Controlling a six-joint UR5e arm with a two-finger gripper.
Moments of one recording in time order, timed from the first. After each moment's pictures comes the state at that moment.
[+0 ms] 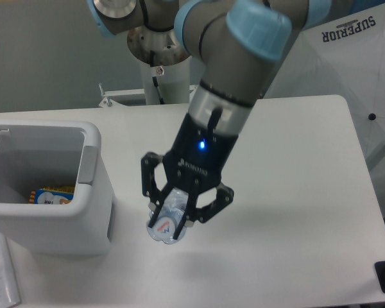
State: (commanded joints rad) arm 2.46 -1.88 -1.17 -1.01 0.80 0.63
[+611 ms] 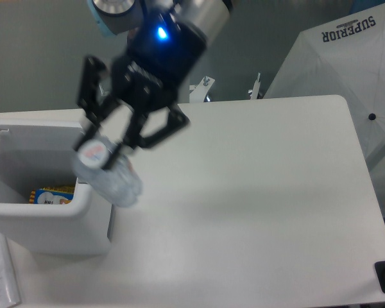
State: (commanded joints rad) arm 2.44 -1.74 -1.18 -0.99 0.50 0.53
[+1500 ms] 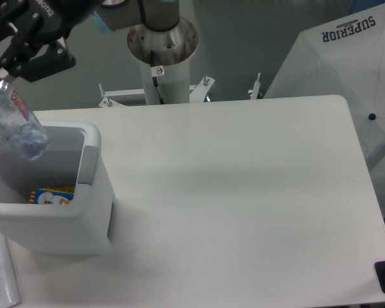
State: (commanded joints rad) arm 2.32 -1.67 -1.36 -0.90 0.47 0.54
